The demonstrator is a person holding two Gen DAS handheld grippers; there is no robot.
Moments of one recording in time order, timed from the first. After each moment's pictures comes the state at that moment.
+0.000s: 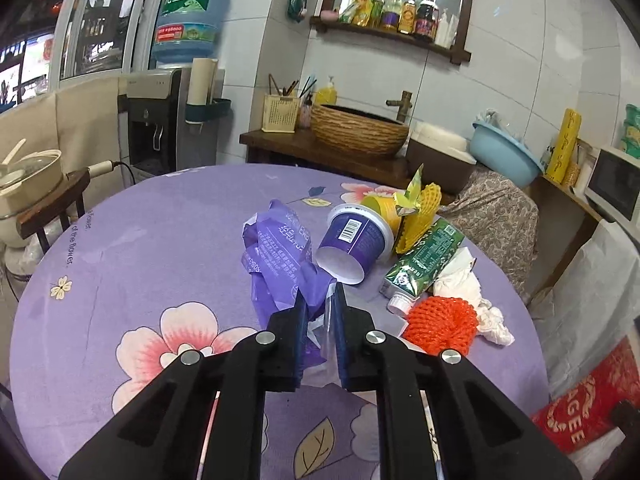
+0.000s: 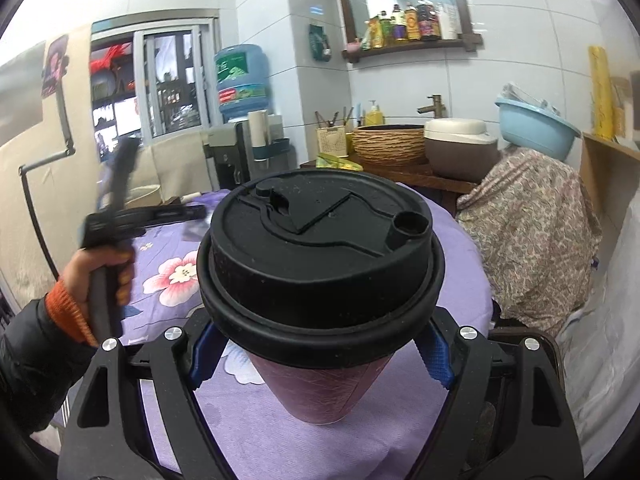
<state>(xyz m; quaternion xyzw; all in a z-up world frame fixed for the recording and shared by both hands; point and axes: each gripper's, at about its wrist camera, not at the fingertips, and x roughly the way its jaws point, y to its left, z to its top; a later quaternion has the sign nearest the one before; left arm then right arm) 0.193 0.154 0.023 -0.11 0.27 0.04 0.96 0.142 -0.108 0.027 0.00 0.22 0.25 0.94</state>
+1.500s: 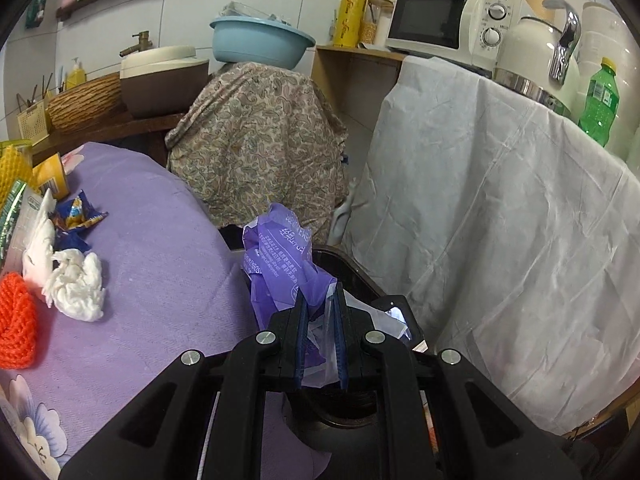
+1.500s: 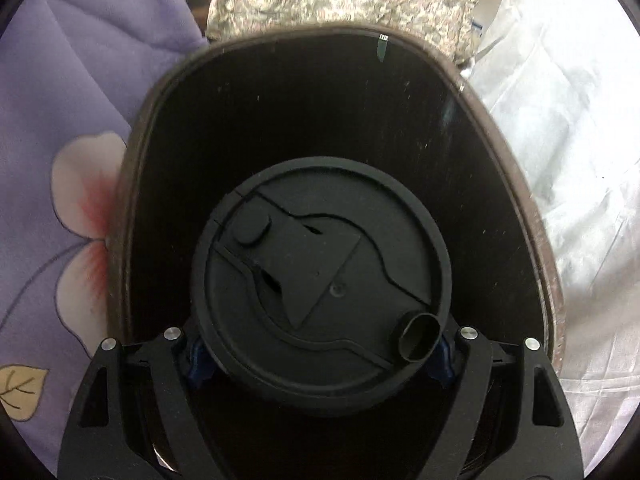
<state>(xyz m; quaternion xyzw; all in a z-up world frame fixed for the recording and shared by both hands) 0.231 -0.187 -0.043 0.03 0.35 -0.28 0.89 0.313 -0.307 -0.266 0.02 0.56 -0.04 0.83</state>
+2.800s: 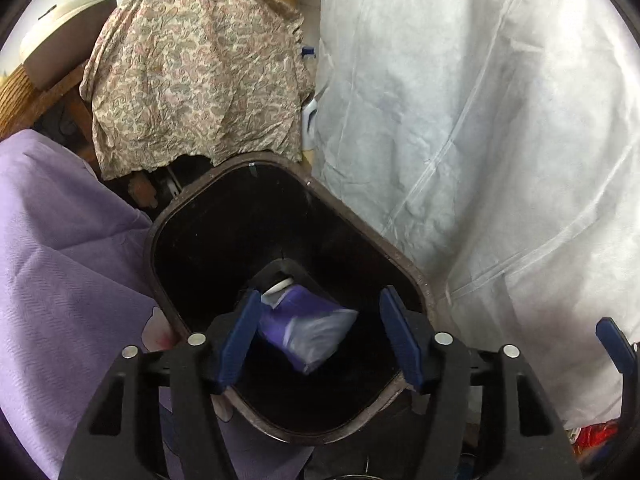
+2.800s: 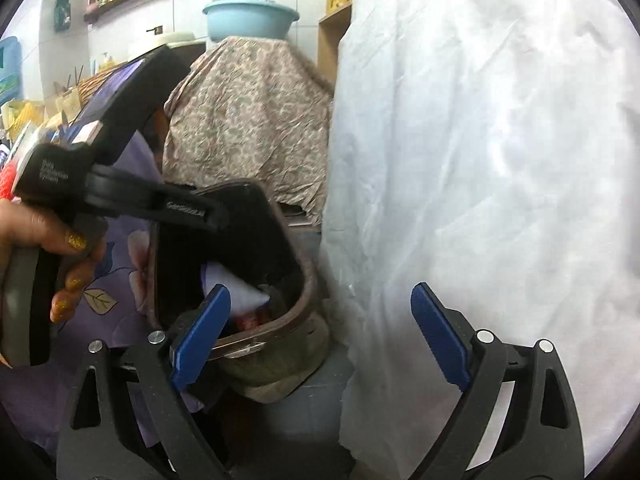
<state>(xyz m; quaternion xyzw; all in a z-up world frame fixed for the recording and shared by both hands) 0.265 -0.317 -0.138 0.15 0.48 -0.30 0.81 0.098 -0.364 -0.112 0.05 0.33 -0.18 0.93</state>
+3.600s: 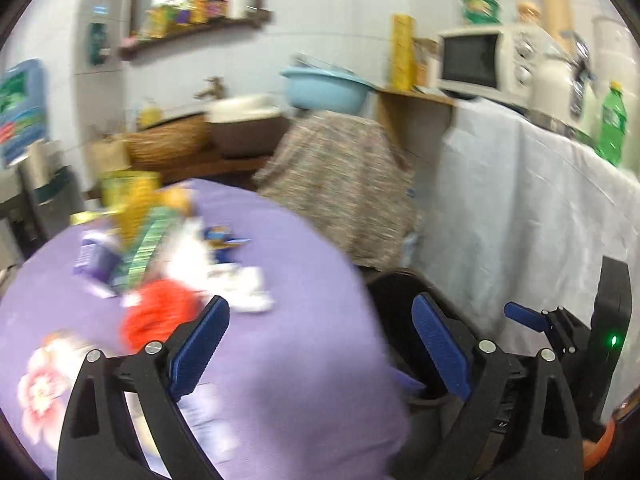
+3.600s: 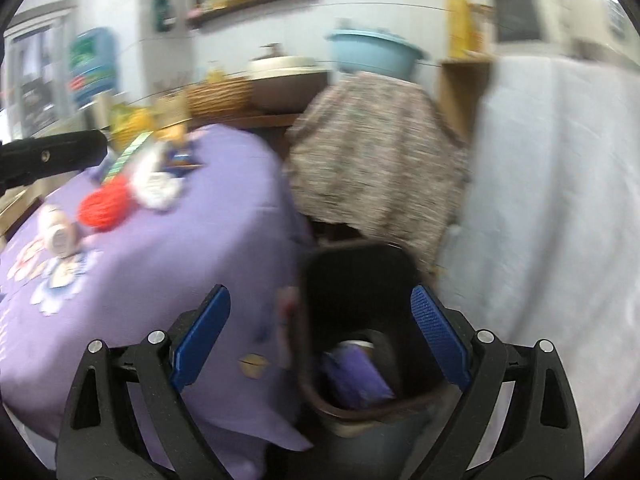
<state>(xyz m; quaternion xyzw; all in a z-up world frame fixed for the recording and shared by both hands) 0.179 -0.080 0.013 0.05 0.27 -0.15 0.95 0.167 -0.247 -0.057 0.02 0.30 0.03 0.95</state>
